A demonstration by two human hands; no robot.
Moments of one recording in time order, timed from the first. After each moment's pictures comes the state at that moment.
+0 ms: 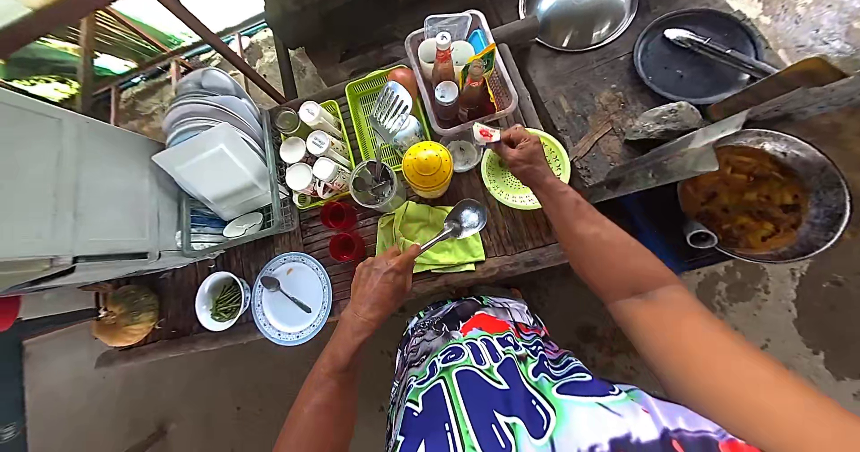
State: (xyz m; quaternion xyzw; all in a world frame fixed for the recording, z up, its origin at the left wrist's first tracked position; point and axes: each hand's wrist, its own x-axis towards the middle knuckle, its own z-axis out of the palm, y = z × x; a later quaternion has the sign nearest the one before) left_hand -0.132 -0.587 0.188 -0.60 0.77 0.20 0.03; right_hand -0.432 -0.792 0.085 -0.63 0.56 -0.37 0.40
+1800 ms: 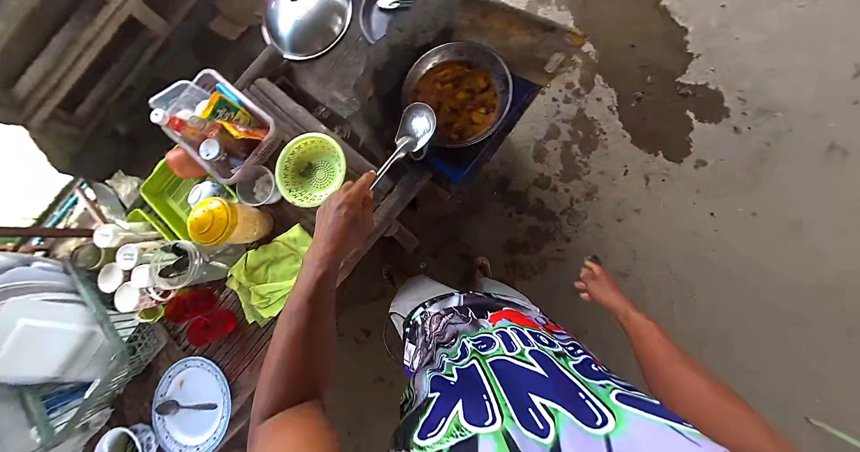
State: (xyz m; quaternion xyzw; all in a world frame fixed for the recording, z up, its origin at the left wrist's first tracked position) left_hand -0.503 -0.586 0.207 -0.40 0.89 0.22 0.00; right_hand -0.843 -0.171 -0.006 -0.01 0.82 -0.23 0.52
